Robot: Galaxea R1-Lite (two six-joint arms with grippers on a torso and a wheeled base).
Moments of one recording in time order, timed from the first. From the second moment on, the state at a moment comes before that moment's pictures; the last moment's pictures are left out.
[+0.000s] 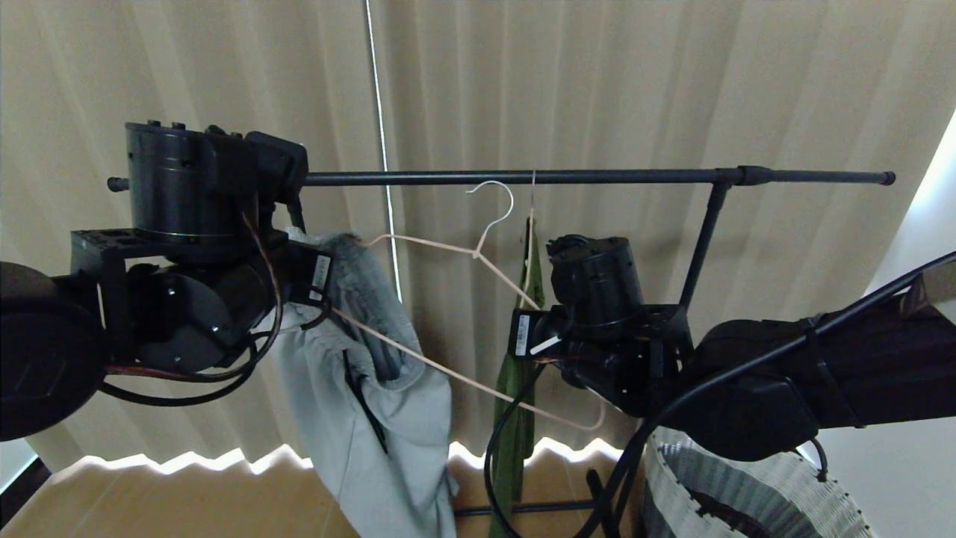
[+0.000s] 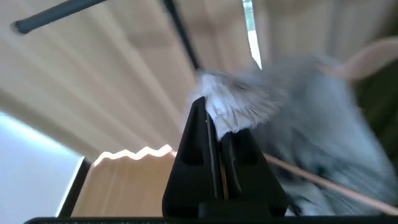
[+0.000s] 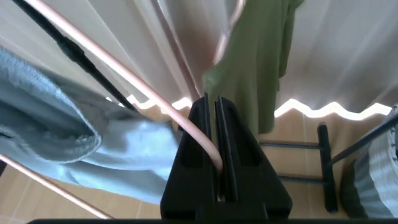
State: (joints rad) left arm -0.54 1.59 -1.02 -0.26 0.70 0.18; right arm 0.76 1.98 -1.17 -0.32 -0.45 0.55
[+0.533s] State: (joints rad) left arm -0.67 1.67 -1.13 -0.26 0.69 0.15; right arm 0.83 2.01 -1.17 -0.36 -0.45 0.50
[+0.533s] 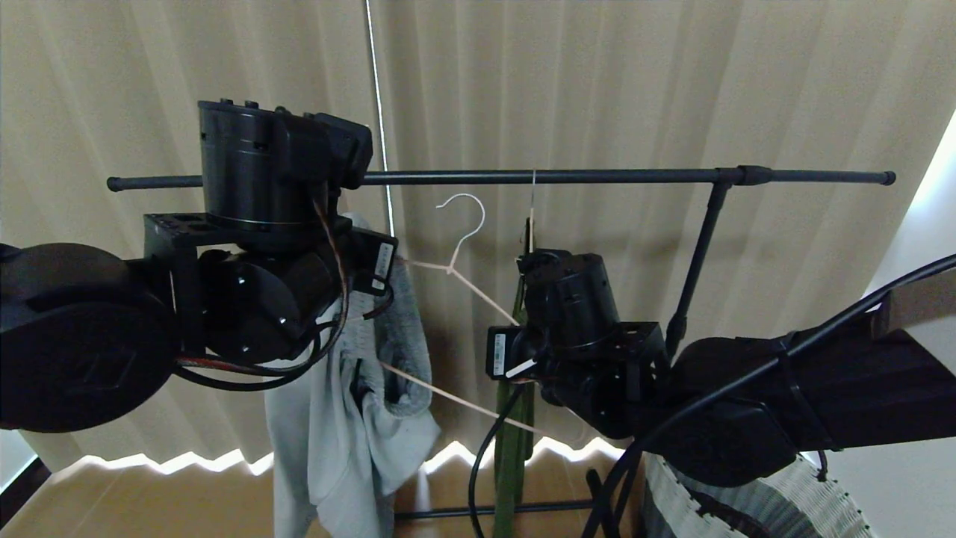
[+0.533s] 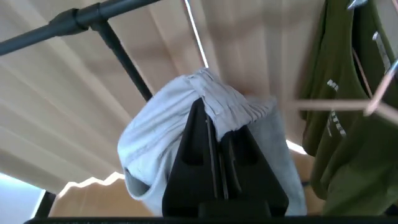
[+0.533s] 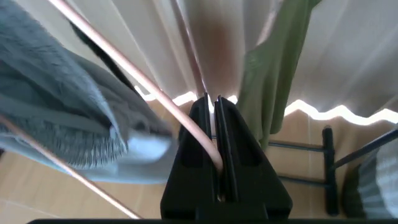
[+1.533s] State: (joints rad) left arm -0.72 1.56 -0.96 -0.26 0.38 0.21; right arm 0.84 1.98 -0.99 -0.68 -0.44 0.26
